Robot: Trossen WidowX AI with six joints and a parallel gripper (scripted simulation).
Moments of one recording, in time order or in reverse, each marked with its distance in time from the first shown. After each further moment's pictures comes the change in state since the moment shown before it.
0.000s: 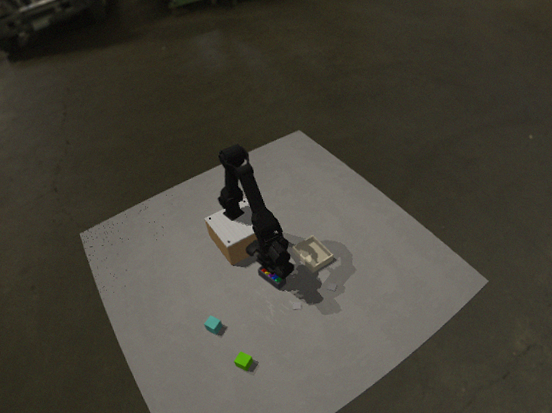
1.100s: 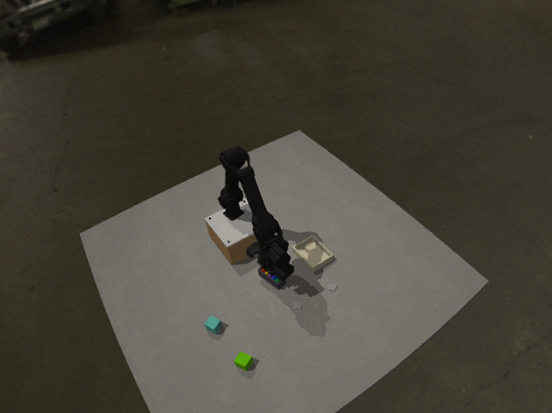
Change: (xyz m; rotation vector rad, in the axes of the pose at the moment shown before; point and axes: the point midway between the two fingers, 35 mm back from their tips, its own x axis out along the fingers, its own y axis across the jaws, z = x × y) arm 0.010 0.000 0.000 0.000 0.000 -0.001
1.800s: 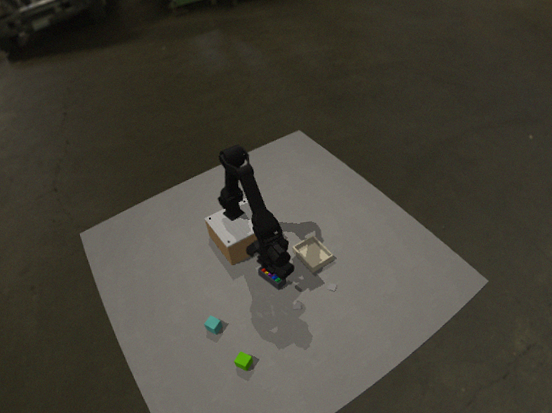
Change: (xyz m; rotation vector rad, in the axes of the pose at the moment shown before) arm -0.007 -0.001 0.000 0.000 0.000 -0.001
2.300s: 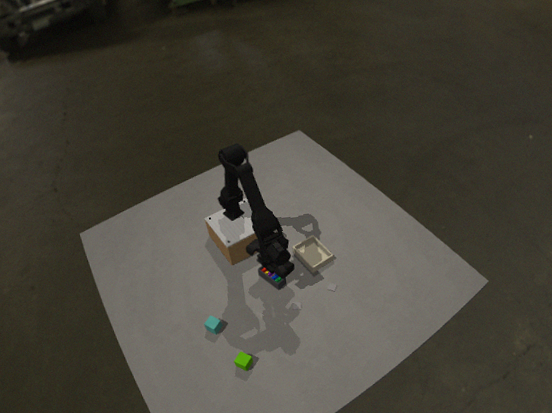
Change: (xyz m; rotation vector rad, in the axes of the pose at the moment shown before) arm -0.008 -0.001 0.000 0.000 0.001 -0.002
